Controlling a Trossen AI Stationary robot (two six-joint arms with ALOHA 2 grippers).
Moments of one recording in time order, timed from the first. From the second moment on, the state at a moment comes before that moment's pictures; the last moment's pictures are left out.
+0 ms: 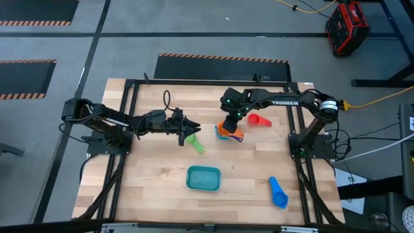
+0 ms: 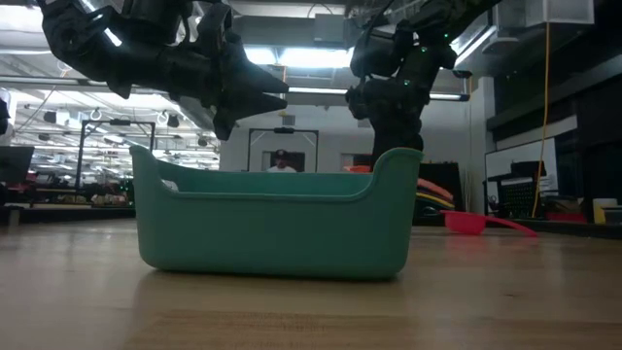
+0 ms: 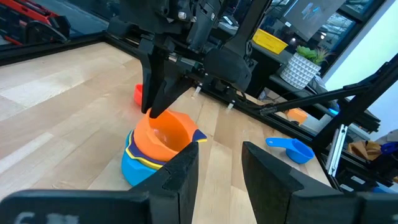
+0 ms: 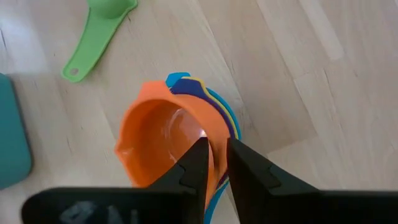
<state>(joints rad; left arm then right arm) 0.10 1.37 0.43 0.84 0.01 -0.46 -0.32 1.71 1.21 -0.67 -0.18 0.17</state>
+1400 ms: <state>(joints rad) 0.10 1.37 0.43 0.84 0.01 -0.46 0.32 1.52 1.30 -1.09 -0.40 0.59</state>
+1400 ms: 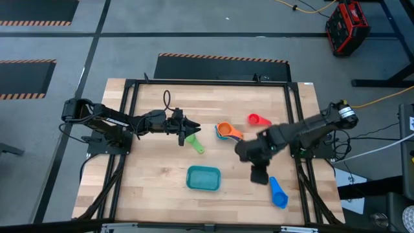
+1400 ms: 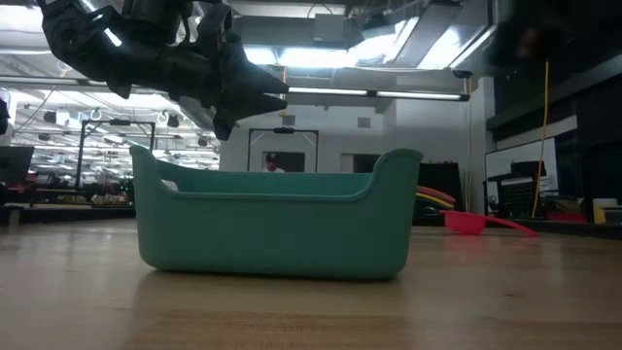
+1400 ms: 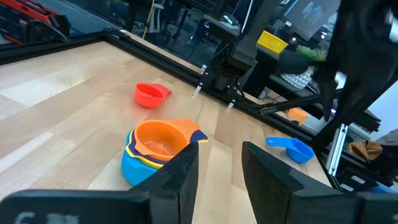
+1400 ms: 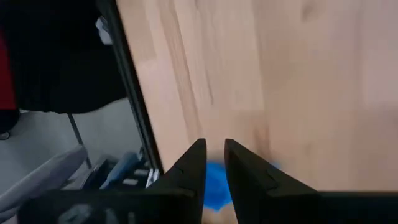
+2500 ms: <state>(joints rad) 0.10 1.37 0.43 0.84 0.02 -0.46 0.75 1.52 0.86 -0.83 -0.48 1.36</state>
